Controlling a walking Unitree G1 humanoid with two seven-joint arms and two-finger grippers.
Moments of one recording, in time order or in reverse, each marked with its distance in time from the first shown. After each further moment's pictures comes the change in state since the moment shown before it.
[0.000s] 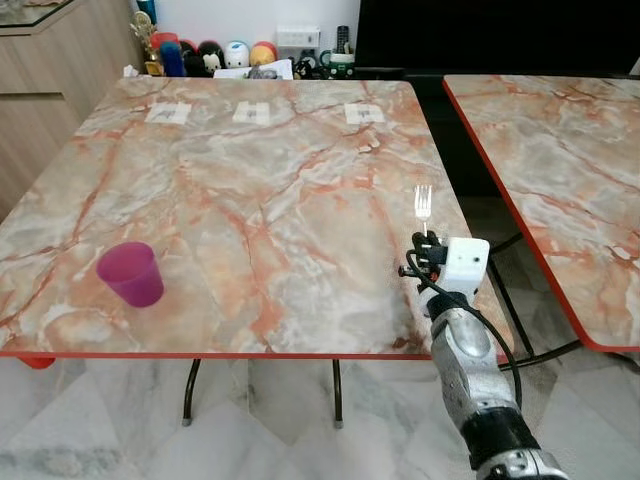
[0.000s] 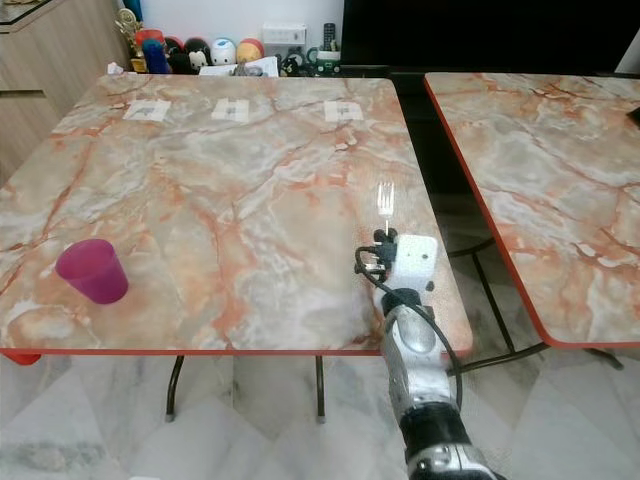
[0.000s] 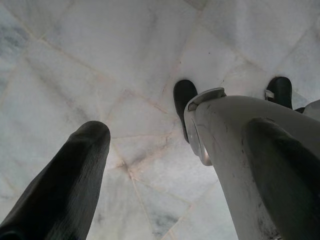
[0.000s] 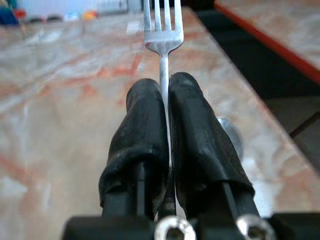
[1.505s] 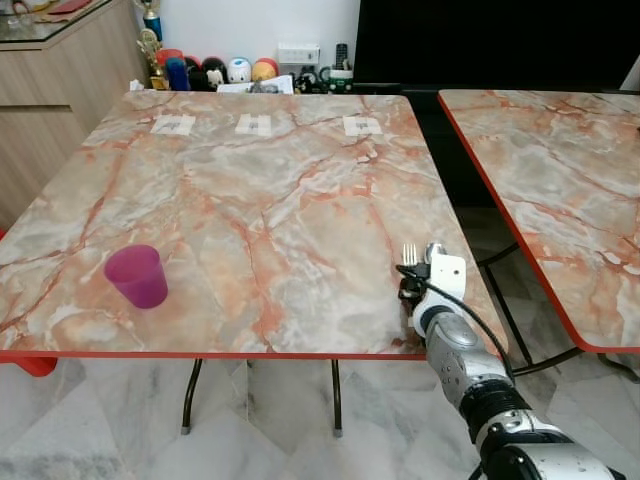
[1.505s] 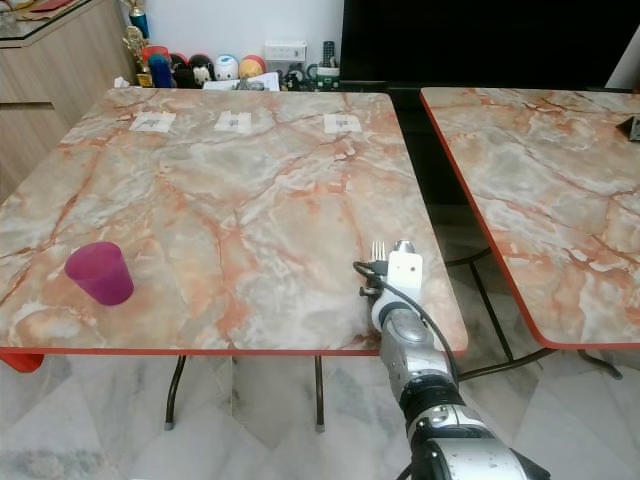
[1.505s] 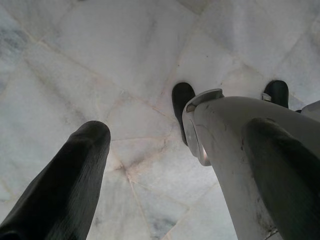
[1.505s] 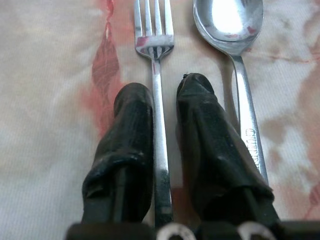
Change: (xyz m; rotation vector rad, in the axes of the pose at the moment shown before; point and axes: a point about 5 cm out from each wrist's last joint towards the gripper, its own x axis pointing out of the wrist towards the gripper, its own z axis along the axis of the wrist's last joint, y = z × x) left arm -0.001 0.003 -0.001 -0.013 0.000 -0.002; right arm 0.012 -0.007 -0.051 0.006 0.509 -0.114
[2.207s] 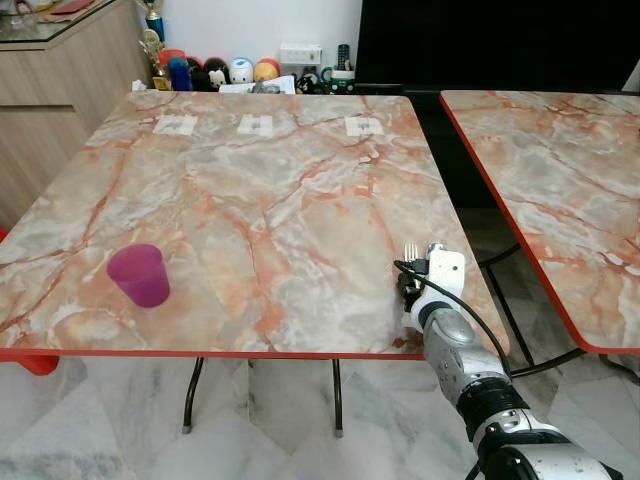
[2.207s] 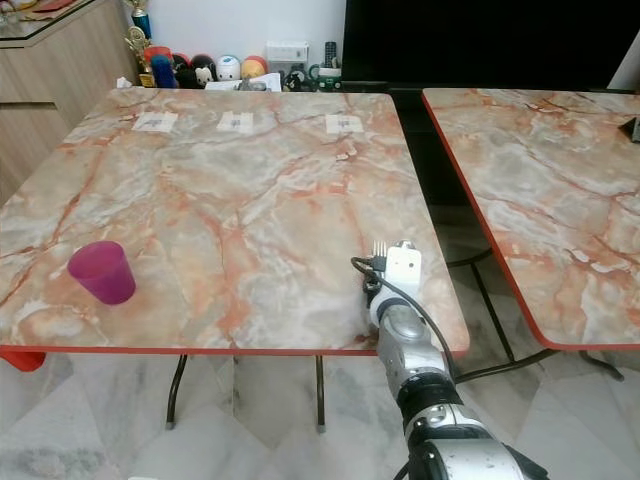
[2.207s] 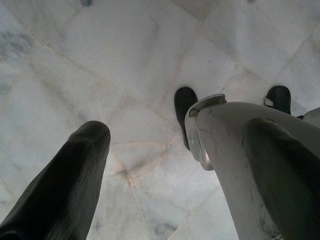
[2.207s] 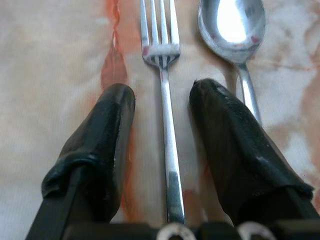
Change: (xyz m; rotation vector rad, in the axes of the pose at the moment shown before) left arm 0.000 0.000 0.003 0.001 -0.018 0.010; right arm 0.000 0.002 0.003 0.004 -0.006 -0.025
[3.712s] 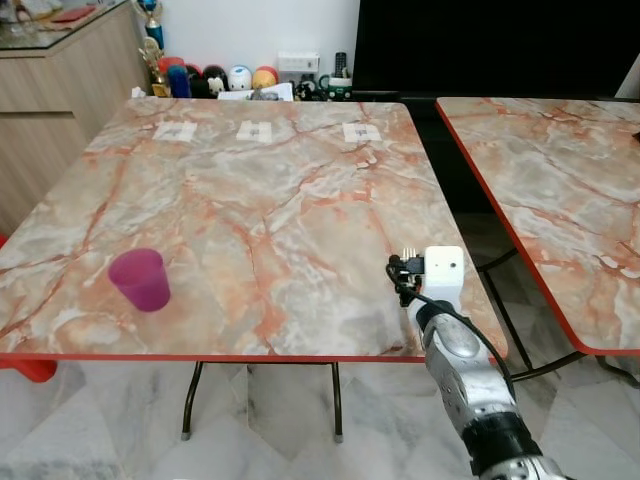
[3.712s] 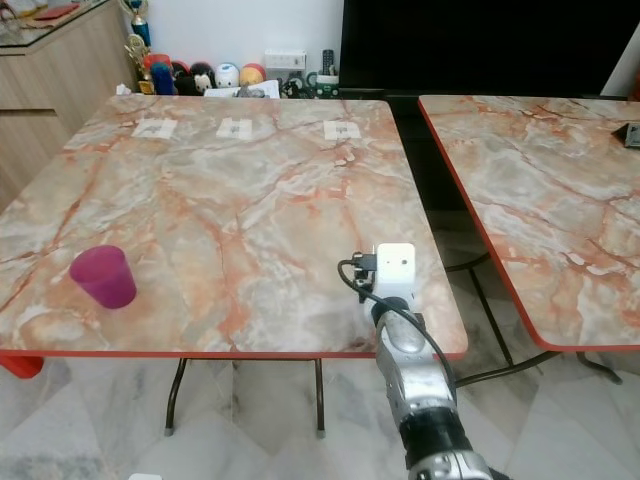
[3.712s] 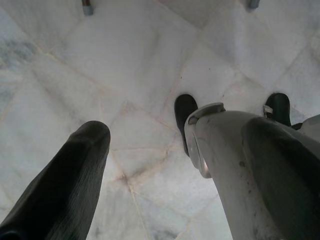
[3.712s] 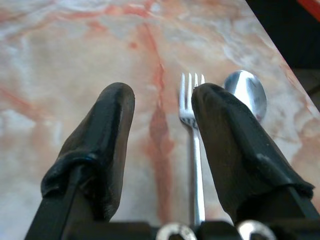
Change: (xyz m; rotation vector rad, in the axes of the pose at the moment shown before) left arm 0.001 -0.002 0.003 -0.003 -0.011 0.002; right arm -0.017 0.013 0.015 -0.110 -0.198 0.089
